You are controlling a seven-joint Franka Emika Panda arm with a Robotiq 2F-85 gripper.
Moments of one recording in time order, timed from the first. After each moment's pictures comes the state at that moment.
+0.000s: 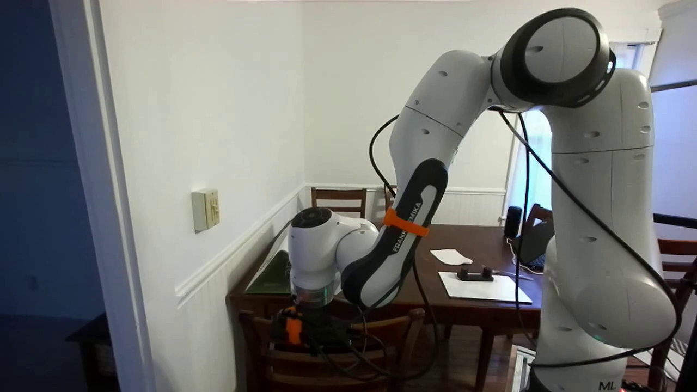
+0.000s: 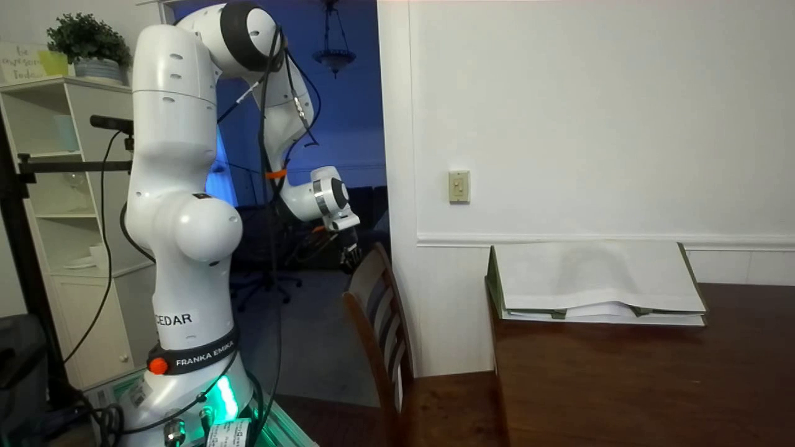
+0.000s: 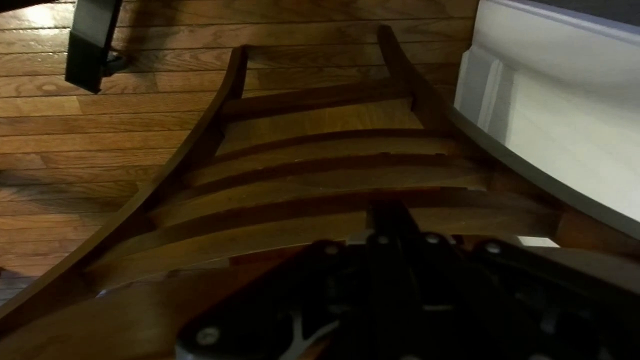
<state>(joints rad) 0.14 0.13 0.17 -2.52 -0.59 2.69 1.89</state>
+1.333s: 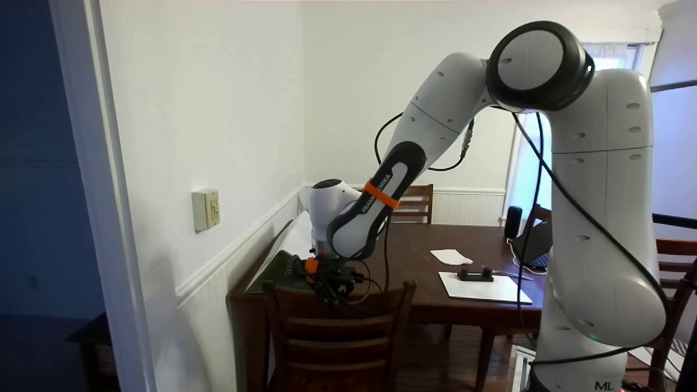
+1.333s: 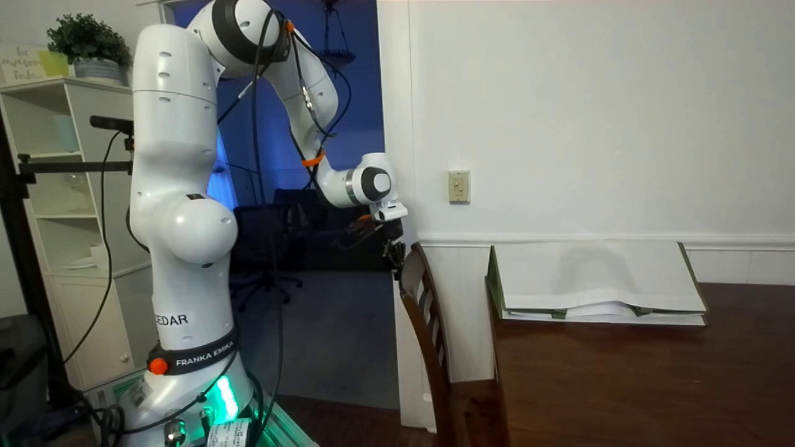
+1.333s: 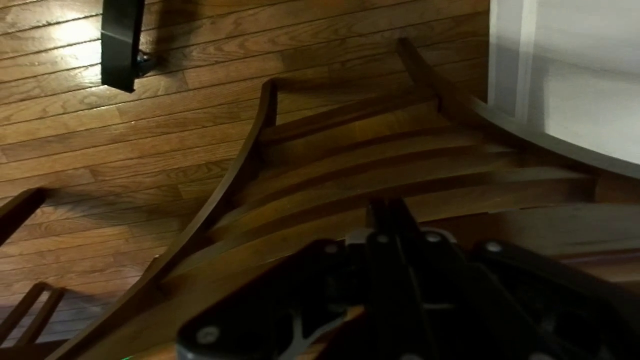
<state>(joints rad) 0.05 0.13 -0.01 -2.42 -0.29 2.60 1.49</state>
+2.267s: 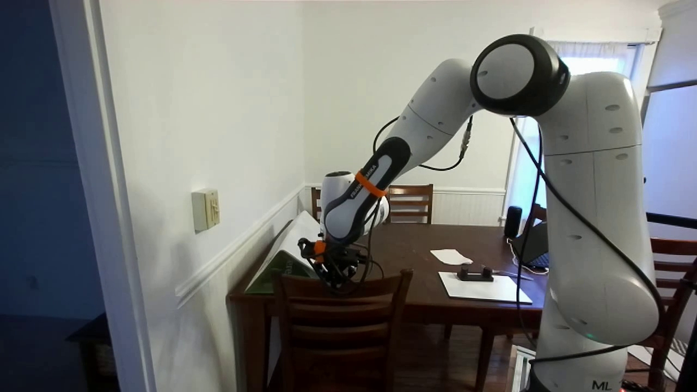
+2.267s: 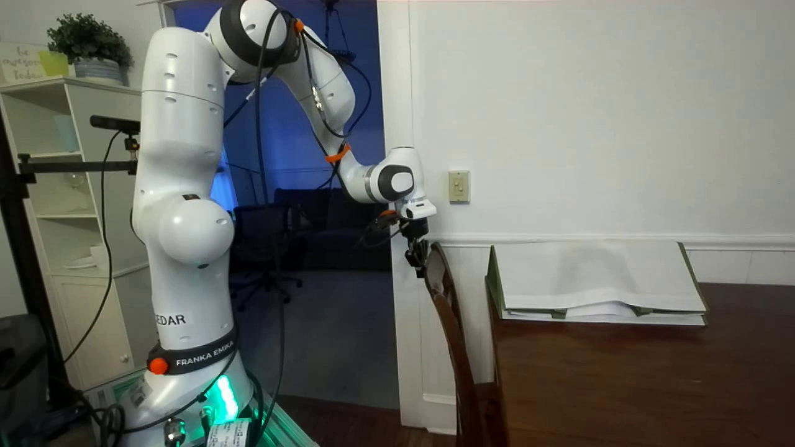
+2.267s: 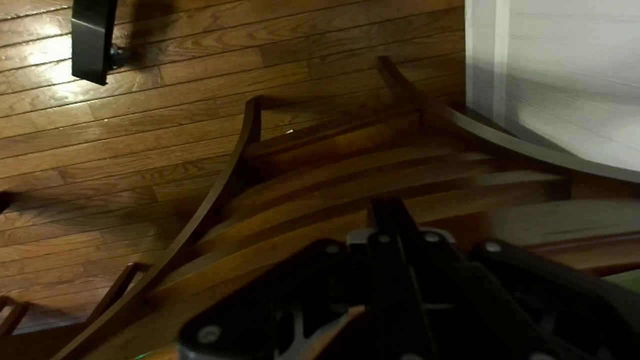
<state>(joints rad) -0.01 0.18 -0.07 -2.32 -0.11 2.61 1.22</state>
